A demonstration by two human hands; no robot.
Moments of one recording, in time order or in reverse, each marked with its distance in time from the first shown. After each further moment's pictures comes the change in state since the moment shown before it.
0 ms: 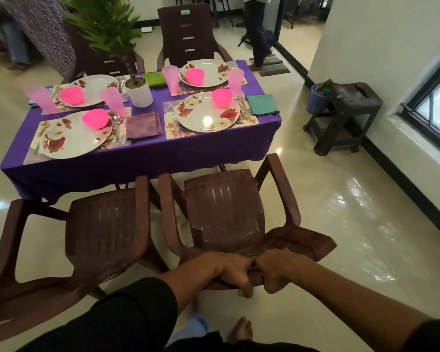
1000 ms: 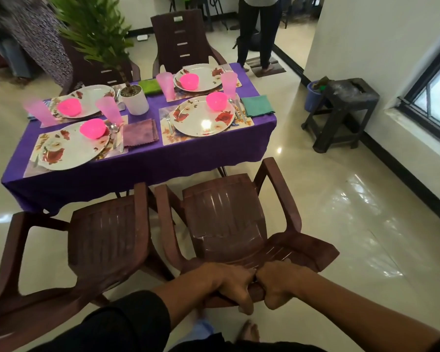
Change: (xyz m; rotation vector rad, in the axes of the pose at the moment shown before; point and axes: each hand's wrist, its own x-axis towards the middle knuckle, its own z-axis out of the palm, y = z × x) left_hand -0.005 0.007 0.015 0.084 -0.022 0.034; right_hand -0.014 -0.004 0.017 0.002 0.016 -0.103
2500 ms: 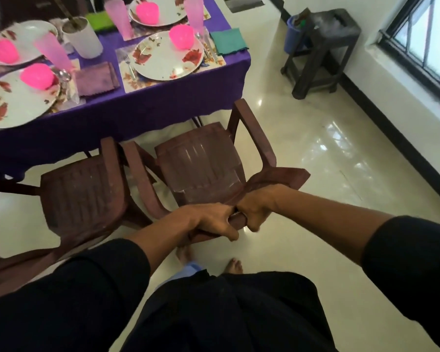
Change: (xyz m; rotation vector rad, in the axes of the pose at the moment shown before) left_hand 0.017 0.013 0.025 -0.141 -0.012 -0.055; right_hand 0.000 0.023 0.012 0.008 -0.137 -0.016
